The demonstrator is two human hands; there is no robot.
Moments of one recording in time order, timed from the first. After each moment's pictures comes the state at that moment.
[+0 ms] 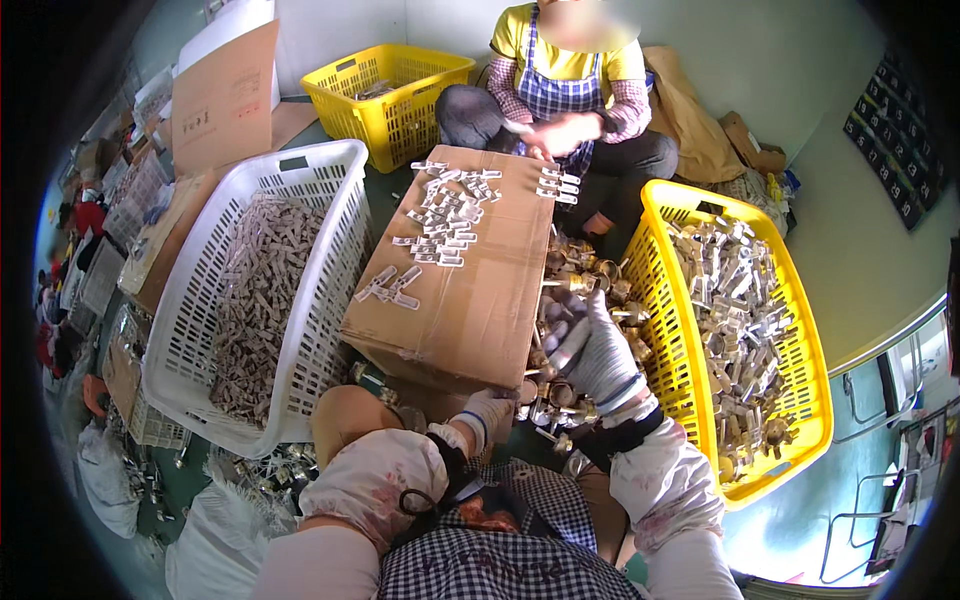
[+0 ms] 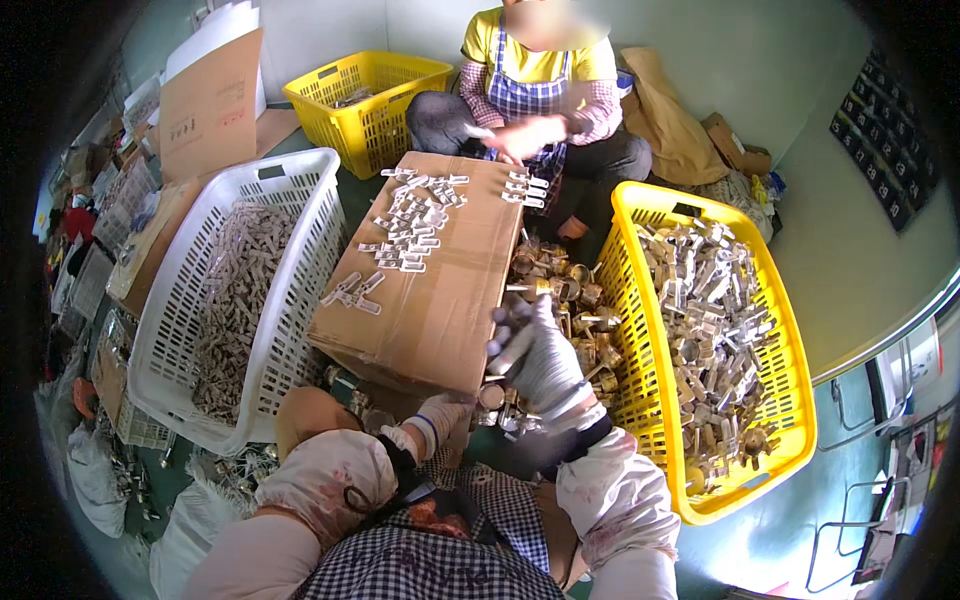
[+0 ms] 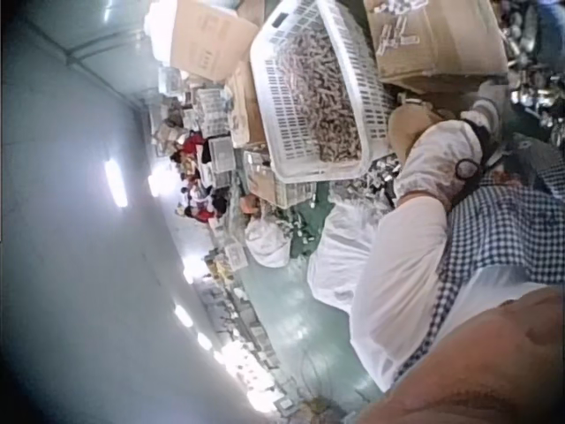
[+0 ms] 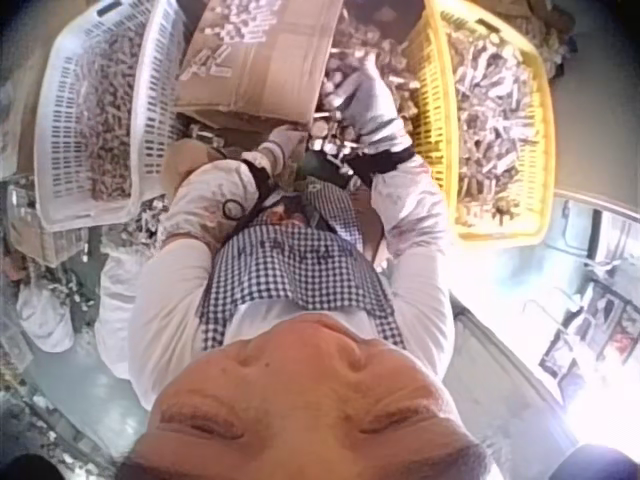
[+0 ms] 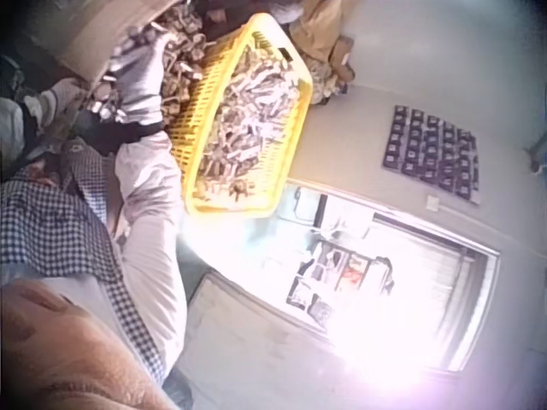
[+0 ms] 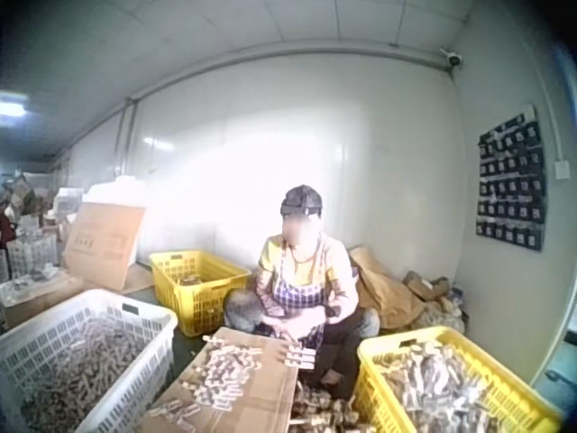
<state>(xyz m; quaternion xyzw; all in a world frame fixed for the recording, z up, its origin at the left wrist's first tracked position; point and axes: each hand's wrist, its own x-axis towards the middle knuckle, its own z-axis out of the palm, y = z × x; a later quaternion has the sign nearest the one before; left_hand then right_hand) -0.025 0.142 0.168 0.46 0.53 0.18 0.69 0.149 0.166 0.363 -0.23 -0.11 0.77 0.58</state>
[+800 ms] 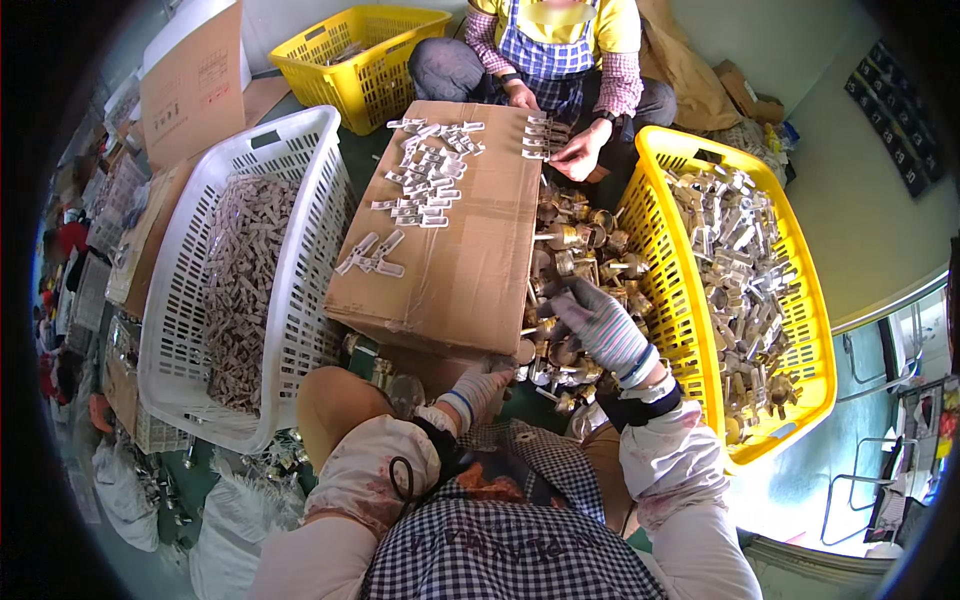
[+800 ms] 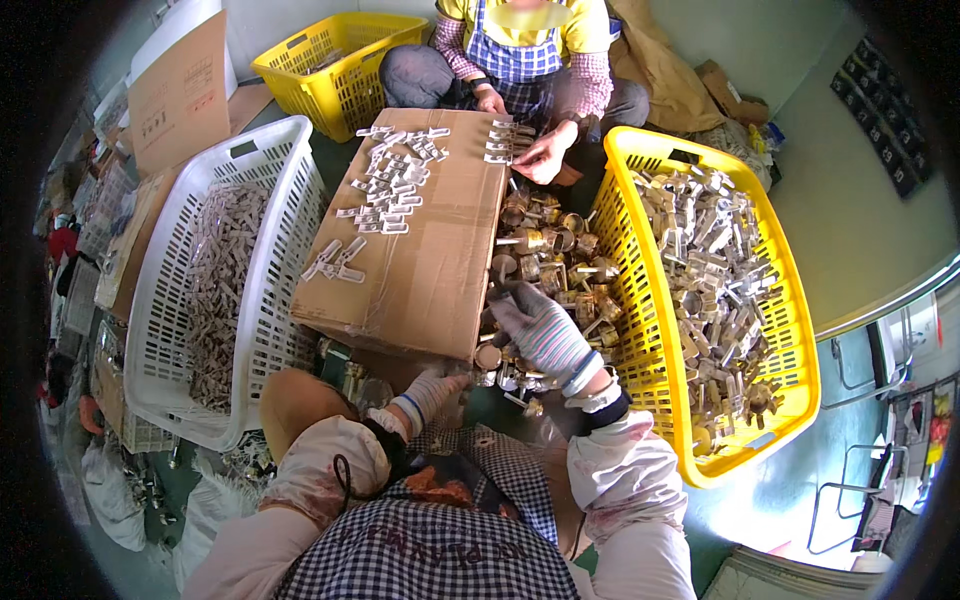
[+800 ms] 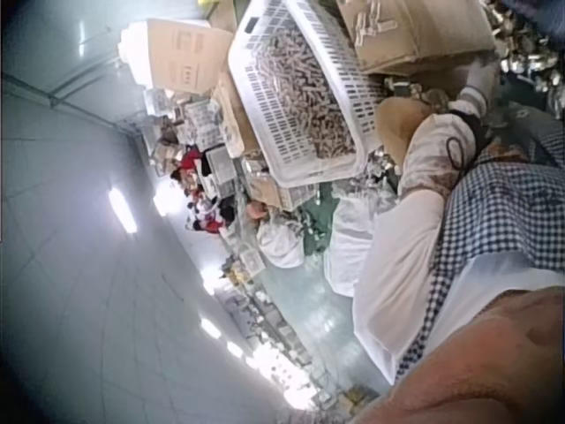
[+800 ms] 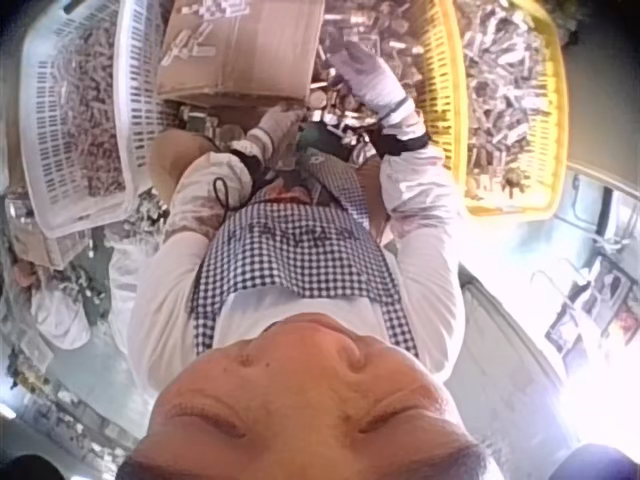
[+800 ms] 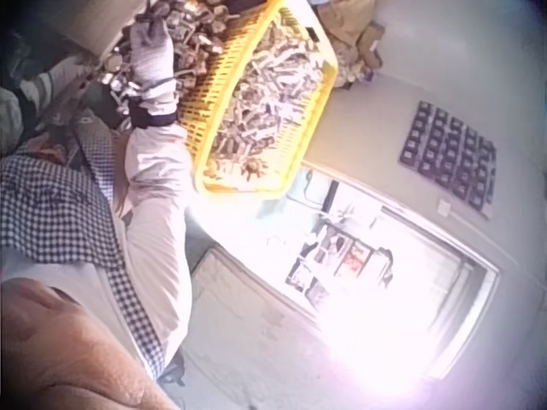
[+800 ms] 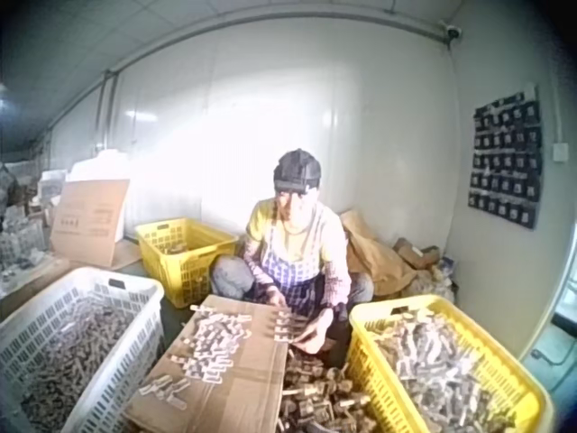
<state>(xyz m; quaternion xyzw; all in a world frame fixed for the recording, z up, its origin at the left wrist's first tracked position) -0.029 0.132 0.204 0.28 0.54 0.18 0.77 0.174 0.148 0.357 -0.53 -0.52 0.56 0.37</state>
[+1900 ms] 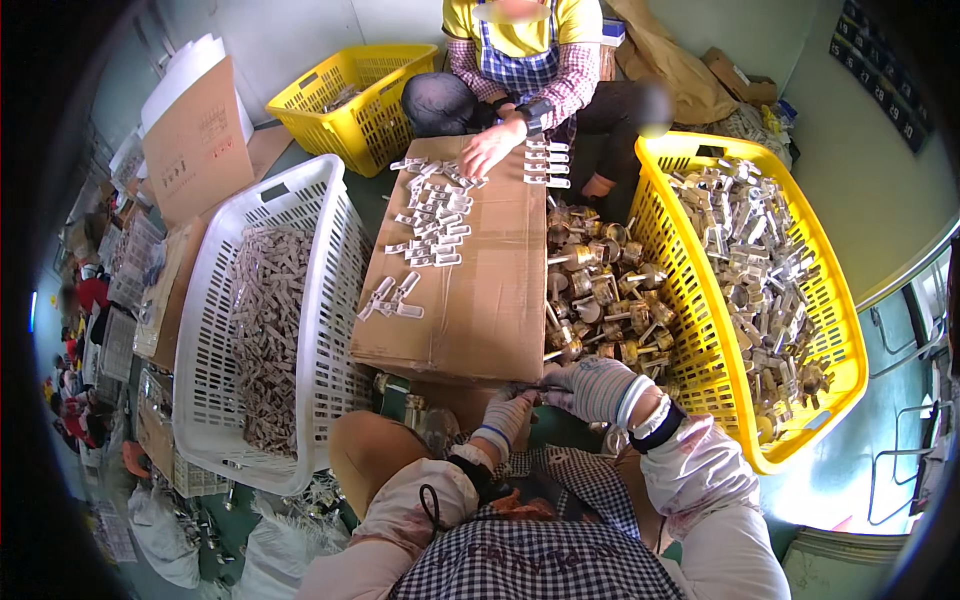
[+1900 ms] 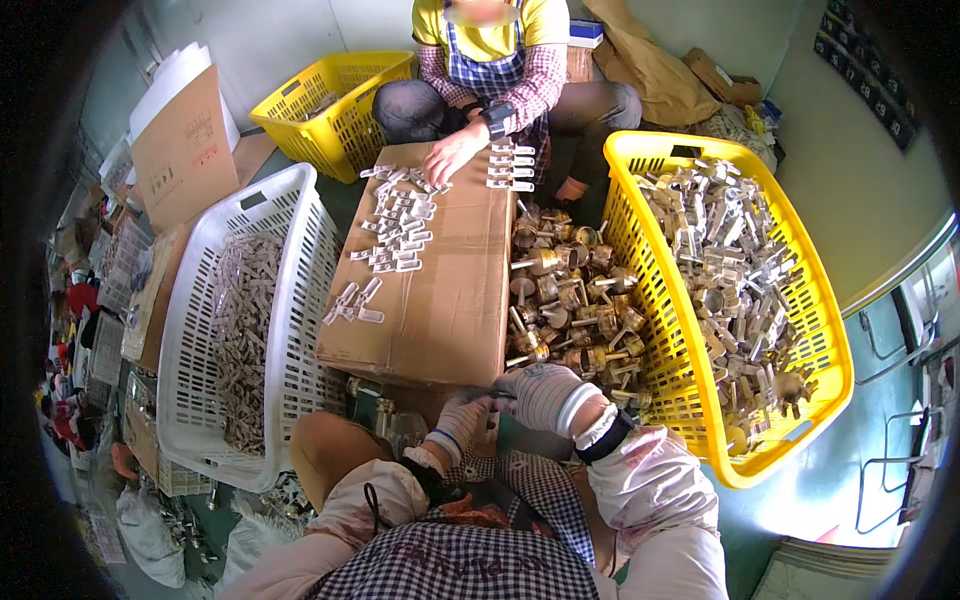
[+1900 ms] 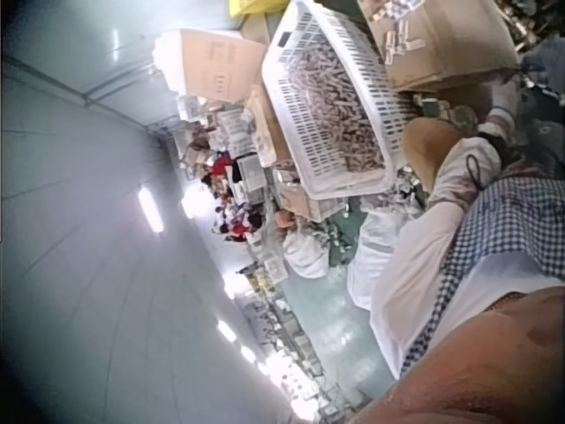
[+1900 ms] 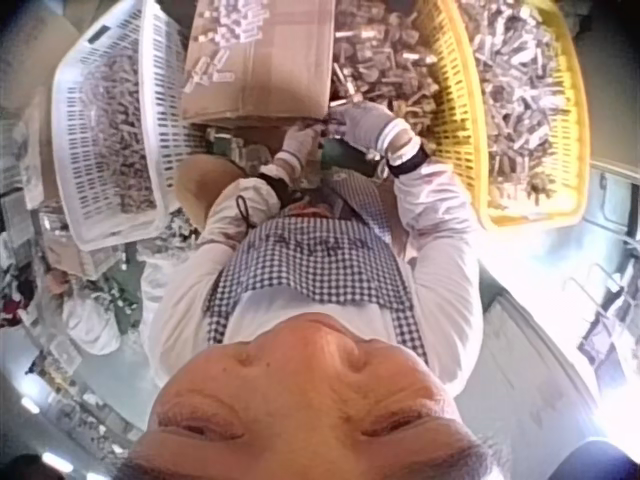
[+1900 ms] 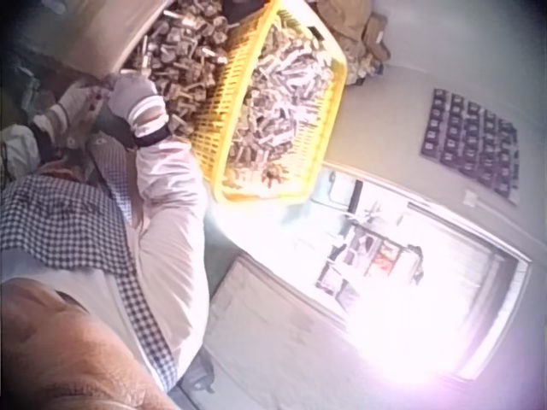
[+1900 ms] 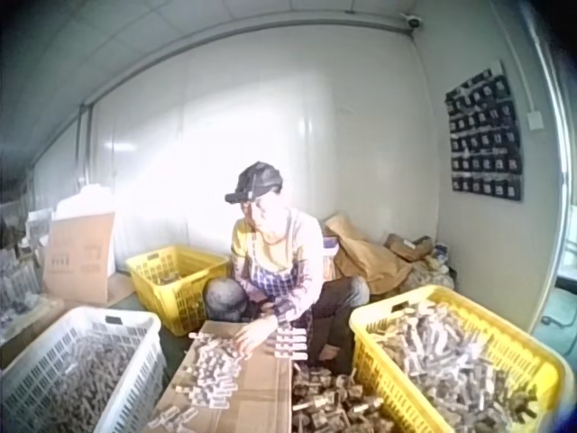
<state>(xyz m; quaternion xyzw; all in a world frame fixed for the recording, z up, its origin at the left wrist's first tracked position) -0.025 0.127 0.203 0.27 0.58 0.28 0.72 0.150 0.133 0.353 -0.53 -0.78 0.33 -0.02</state>
